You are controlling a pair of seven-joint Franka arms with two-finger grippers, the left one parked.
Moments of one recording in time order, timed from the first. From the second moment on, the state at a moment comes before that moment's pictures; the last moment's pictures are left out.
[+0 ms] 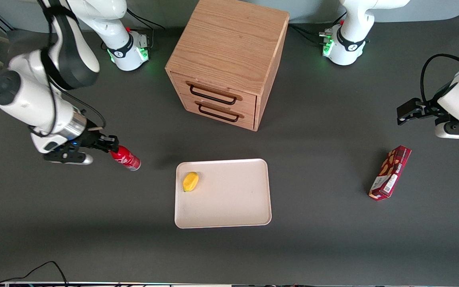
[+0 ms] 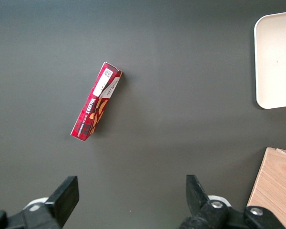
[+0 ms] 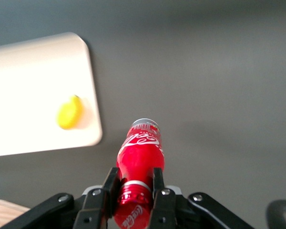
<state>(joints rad) -0.18 0.10 0.39 -1.81 0.05 1.99 0.31</state>
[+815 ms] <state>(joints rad) 0.24 0.67 0.22 -1.13 -0.06 1.83 0.56</state>
